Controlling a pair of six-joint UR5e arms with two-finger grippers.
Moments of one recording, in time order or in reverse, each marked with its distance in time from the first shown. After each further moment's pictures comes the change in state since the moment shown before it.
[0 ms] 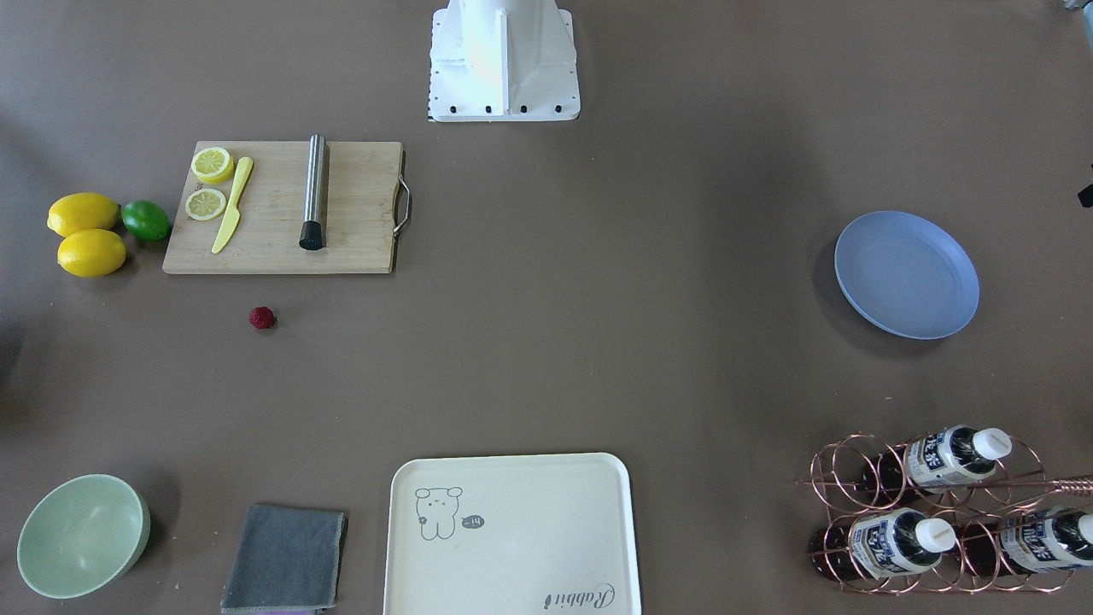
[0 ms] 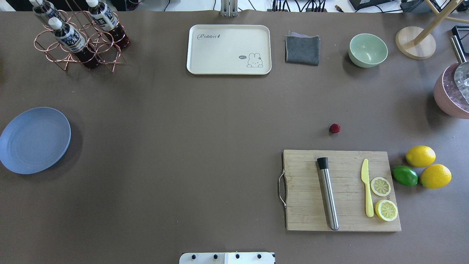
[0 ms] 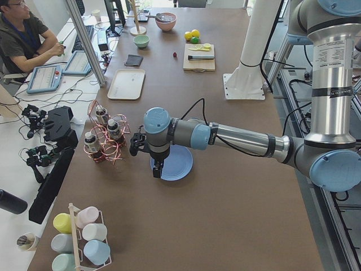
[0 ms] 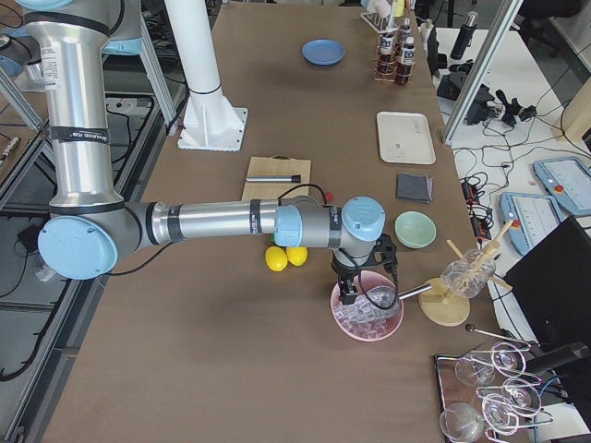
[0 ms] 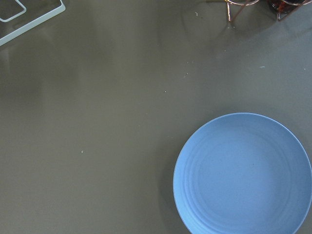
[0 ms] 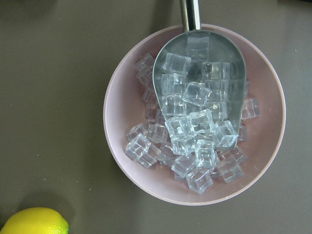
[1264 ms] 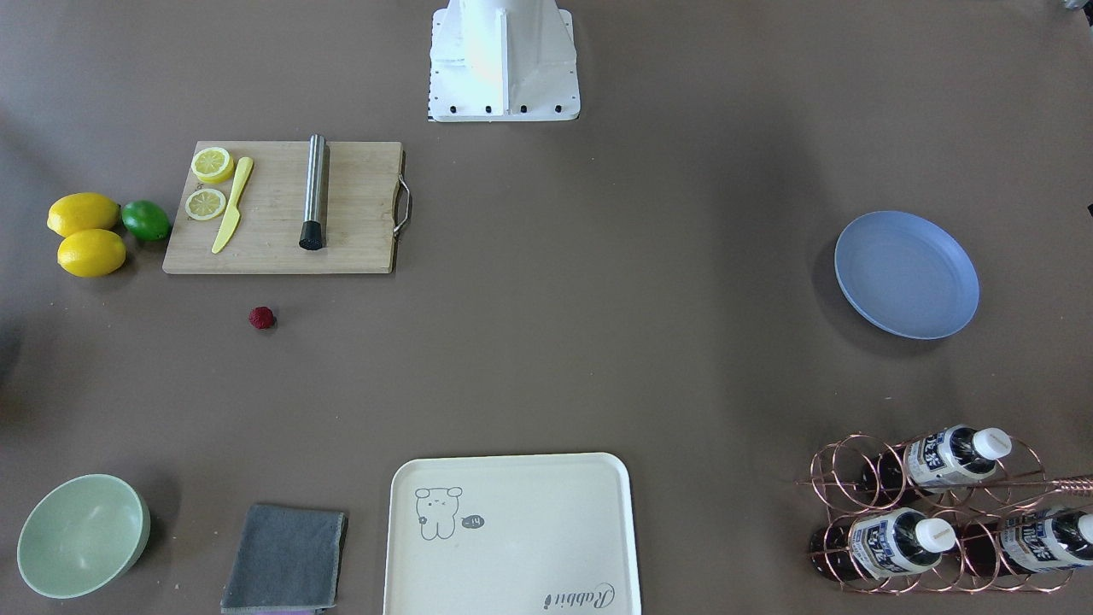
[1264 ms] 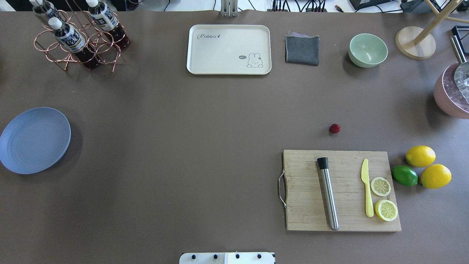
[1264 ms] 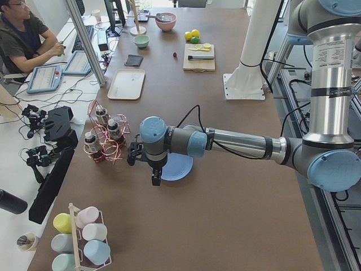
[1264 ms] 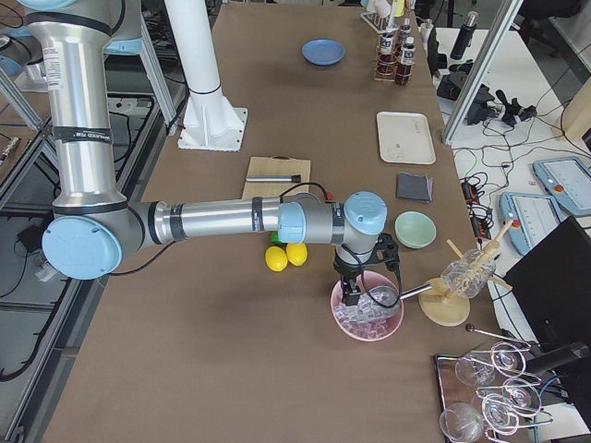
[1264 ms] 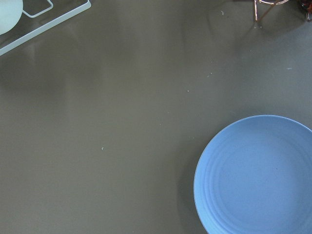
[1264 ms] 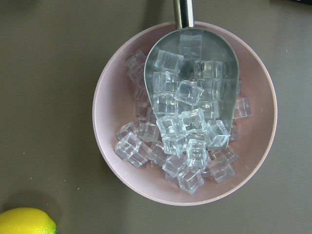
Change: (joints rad) left arm -0.012 -0.017 0.070 -0.022 0.008 -0.022; right arm -0.013 -0.001 -0.005 -0.001 -0.023 0.000
